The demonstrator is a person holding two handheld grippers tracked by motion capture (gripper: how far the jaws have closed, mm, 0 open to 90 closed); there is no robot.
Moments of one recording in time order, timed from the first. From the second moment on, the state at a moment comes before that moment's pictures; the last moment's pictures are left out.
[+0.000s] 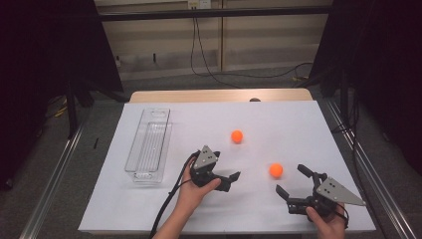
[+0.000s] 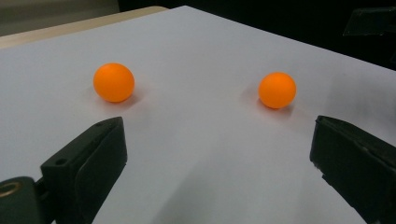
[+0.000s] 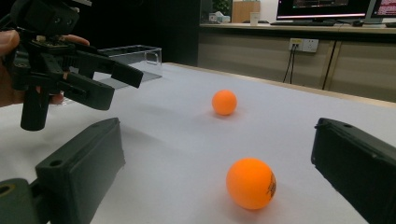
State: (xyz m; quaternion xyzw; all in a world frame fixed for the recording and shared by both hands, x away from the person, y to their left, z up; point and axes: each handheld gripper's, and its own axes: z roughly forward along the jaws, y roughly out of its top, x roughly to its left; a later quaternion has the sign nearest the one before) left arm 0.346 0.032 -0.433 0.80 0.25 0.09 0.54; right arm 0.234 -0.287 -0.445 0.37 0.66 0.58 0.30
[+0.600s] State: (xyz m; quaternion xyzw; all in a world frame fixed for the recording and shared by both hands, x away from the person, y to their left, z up) left arm 0.348 0.023 -0.435 0.81 0.26 0.09 0.53; right arm 0.234 -0.287 -0.444 0.37 0.66 0.58 0.30
